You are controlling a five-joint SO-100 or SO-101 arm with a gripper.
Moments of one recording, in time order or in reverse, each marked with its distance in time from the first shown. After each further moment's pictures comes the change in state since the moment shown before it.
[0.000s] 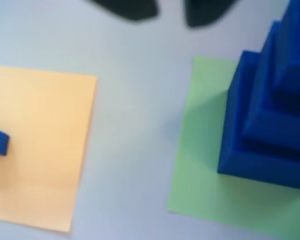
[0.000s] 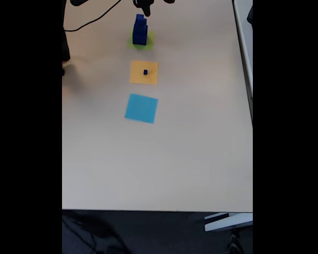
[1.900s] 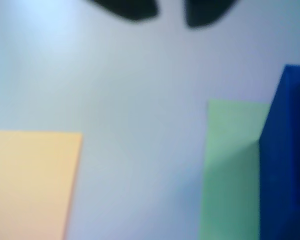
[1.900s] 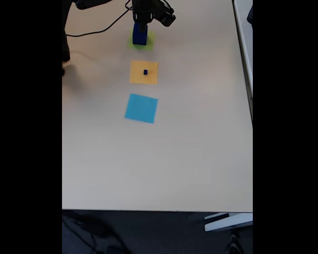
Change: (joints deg) arm -0.4 -6.3 8.0 0.0 5.5
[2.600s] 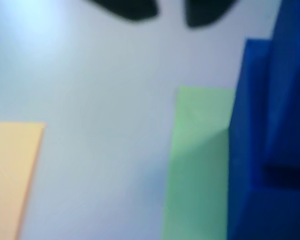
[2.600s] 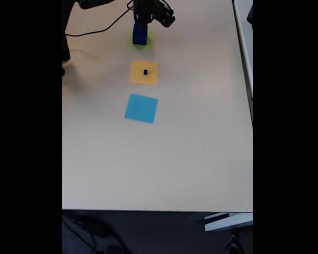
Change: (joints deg) arm -2.4 -3.0 0.0 -1.8 2.5
